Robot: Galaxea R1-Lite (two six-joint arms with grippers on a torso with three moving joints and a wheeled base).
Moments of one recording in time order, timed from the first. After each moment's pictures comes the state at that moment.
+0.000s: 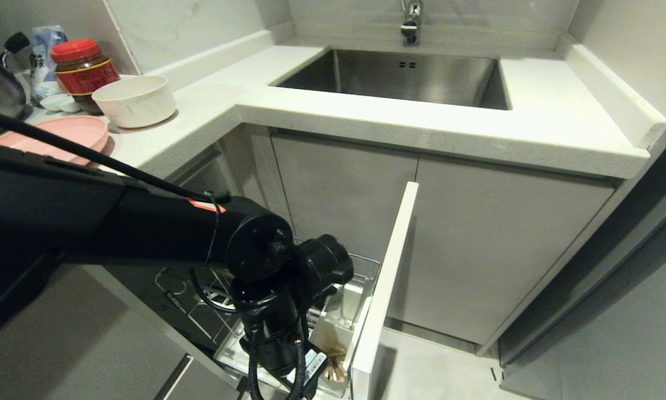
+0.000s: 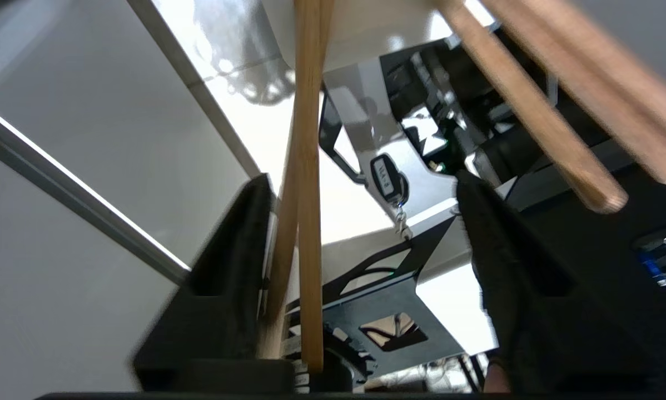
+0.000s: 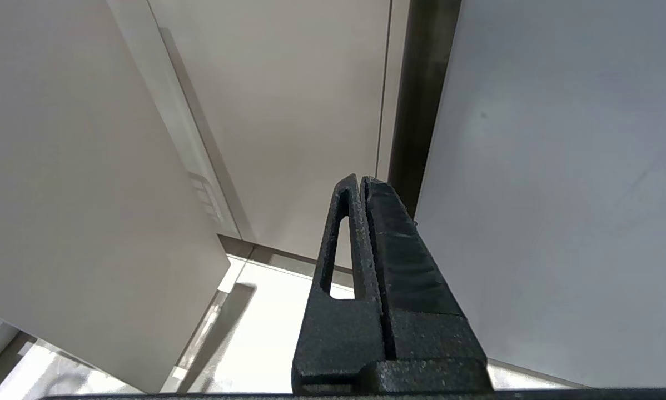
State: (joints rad) left arm -0.78 1.99 -1.39 0.92 0.06 -0.12; right arm 0.00 0.00 0.00 -0.08 0.00 0.02
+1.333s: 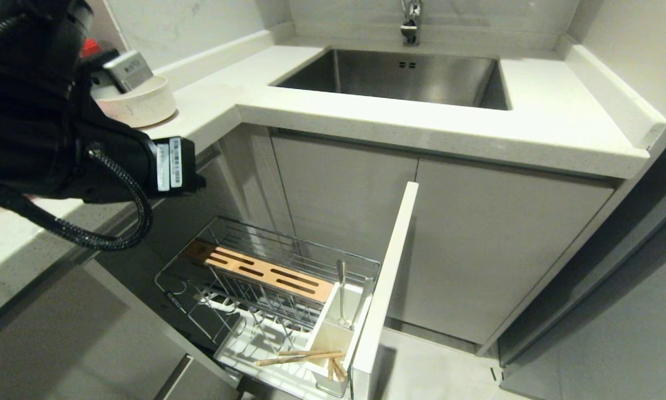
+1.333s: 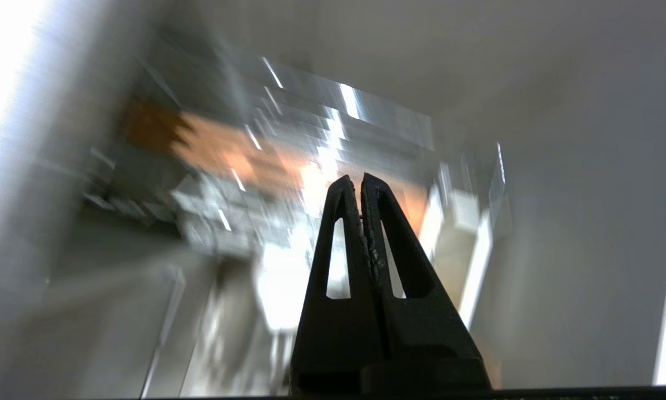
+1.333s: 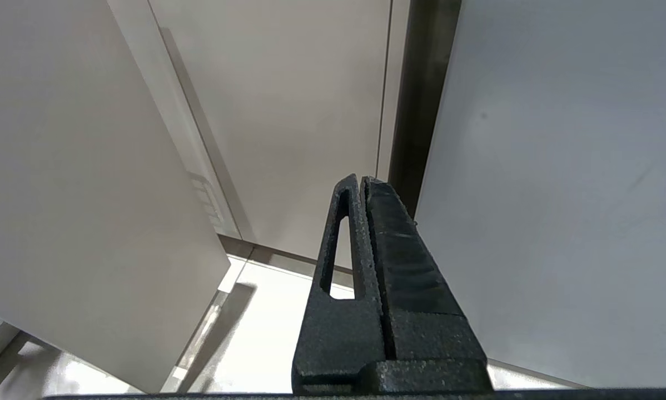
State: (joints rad) left arm -0.55 1.45 -1.51 0.60 0.37 -0.30; right arm 0.00 0.00 0.00 -0.08 0.00 0.02
